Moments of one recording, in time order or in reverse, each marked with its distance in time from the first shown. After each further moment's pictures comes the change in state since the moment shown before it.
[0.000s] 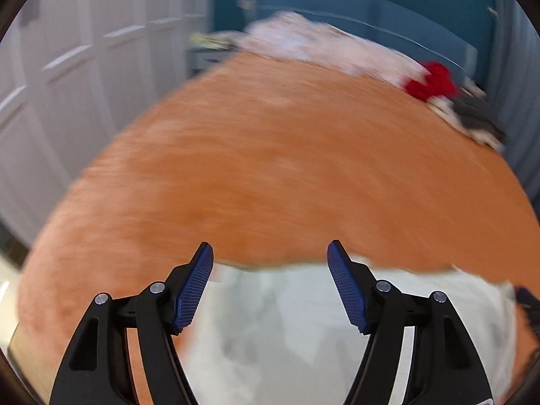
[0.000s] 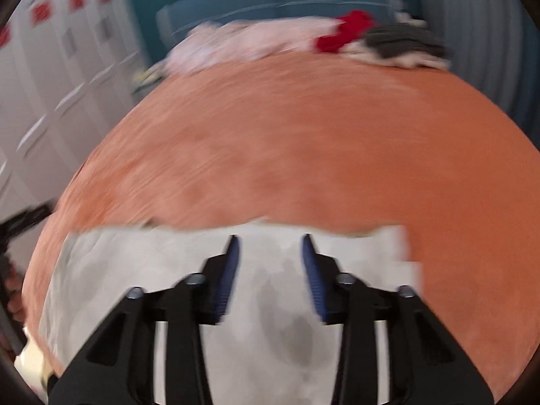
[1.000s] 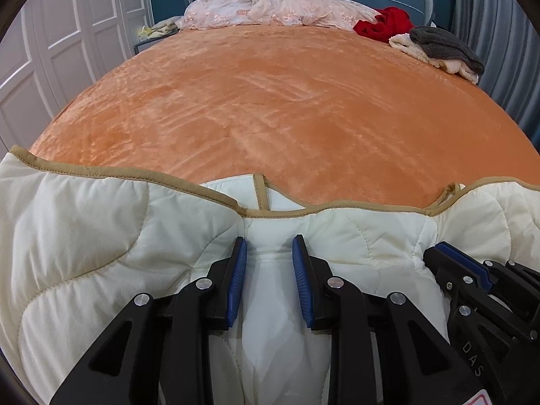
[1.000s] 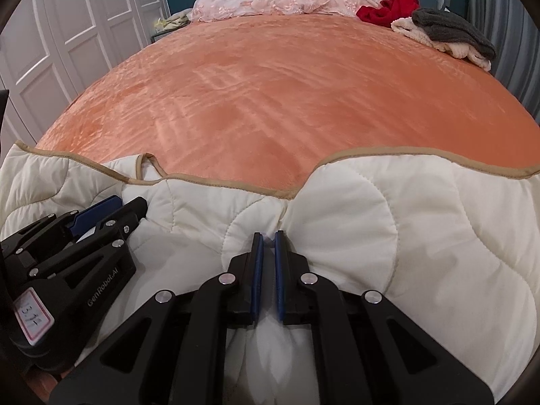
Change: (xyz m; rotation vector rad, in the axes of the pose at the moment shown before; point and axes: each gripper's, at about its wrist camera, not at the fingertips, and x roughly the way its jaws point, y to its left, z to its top) left arm 0.116 -0.101 -0.082 0.150 0.040 -0.020; right arm 0.118 0.045 -0.045 -0.108 0.110 -0.026
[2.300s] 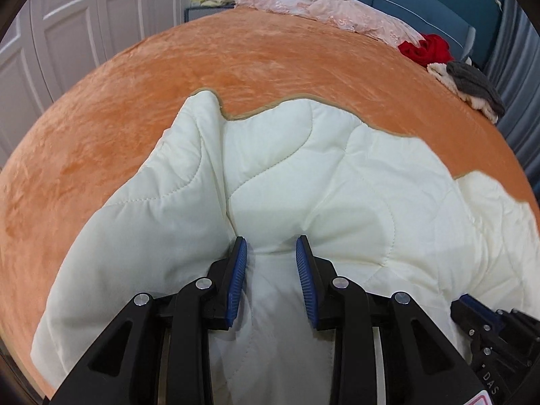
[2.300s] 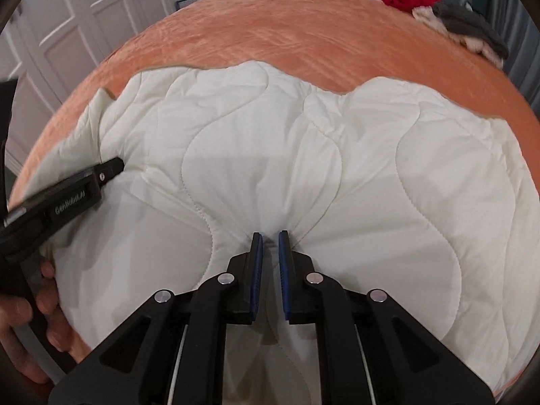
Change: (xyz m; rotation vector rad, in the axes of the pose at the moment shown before) left arm -0.076 0.103 -0.066 -0.215 0.044 0.000; right arm -0.072 0.058 -0.064 -0.095 0.137 0.021
